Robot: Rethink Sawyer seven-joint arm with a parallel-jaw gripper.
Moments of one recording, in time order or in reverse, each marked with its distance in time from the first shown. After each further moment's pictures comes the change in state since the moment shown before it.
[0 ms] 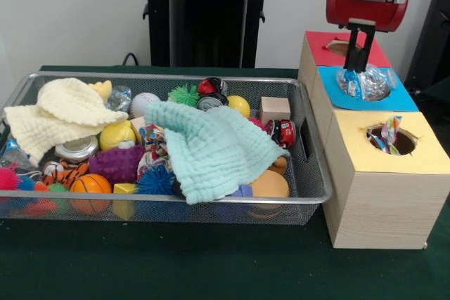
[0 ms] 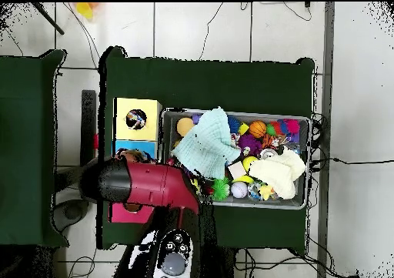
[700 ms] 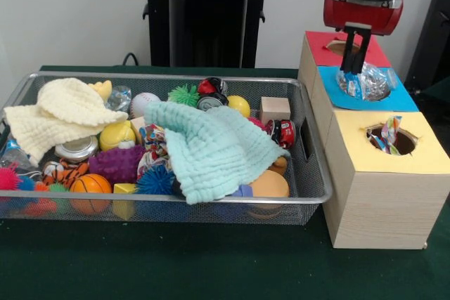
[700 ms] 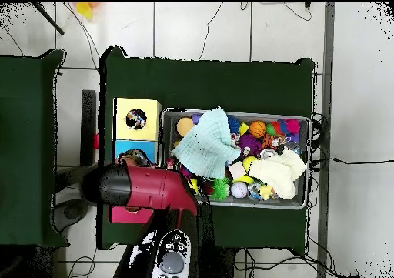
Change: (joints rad) arm 0.005 0.019 0.001 0.021 0.000 -0.022 0.000
